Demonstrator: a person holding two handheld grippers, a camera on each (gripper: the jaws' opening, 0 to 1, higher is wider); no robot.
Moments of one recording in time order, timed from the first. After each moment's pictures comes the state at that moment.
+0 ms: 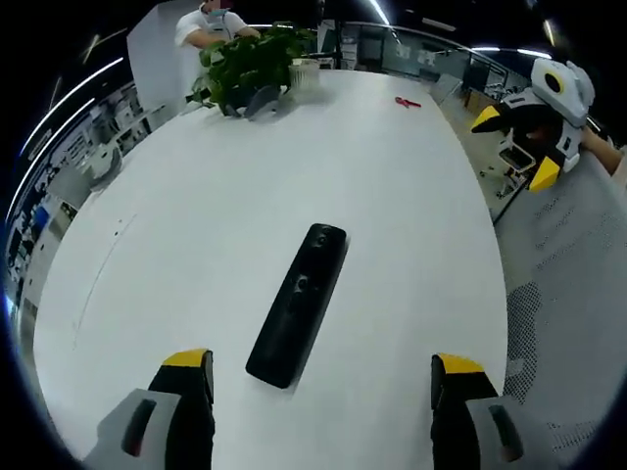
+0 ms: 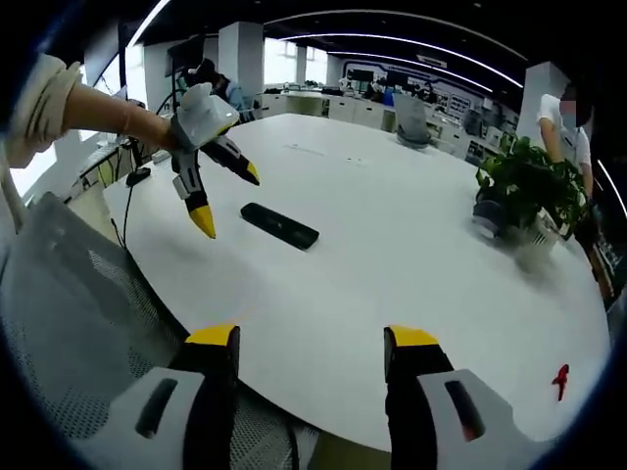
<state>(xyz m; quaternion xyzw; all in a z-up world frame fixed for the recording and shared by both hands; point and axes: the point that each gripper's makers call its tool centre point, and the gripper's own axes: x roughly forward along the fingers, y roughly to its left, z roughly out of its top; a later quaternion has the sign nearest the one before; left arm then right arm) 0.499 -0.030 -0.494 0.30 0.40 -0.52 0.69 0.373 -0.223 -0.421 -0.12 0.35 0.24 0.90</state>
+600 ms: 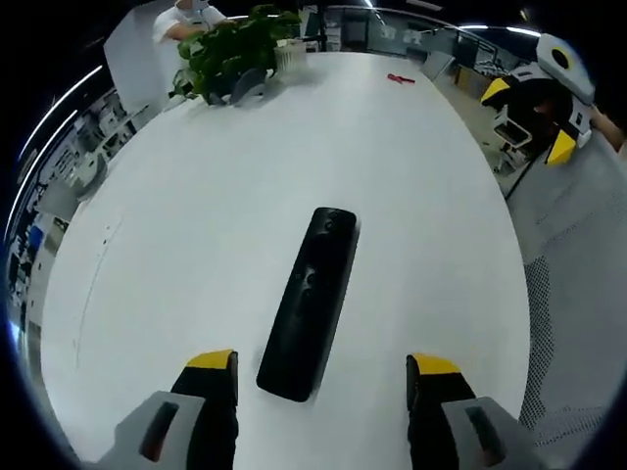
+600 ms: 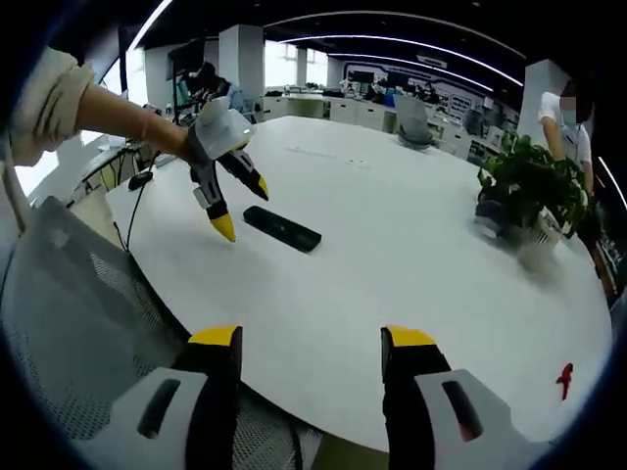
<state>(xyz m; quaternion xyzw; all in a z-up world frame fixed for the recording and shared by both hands) 0.515 -0.028 -0.514 0.34 0.41 -0.52 0.67 0.373 -0.220 -0.420 -0.11 0.34 0.25 0.90</state>
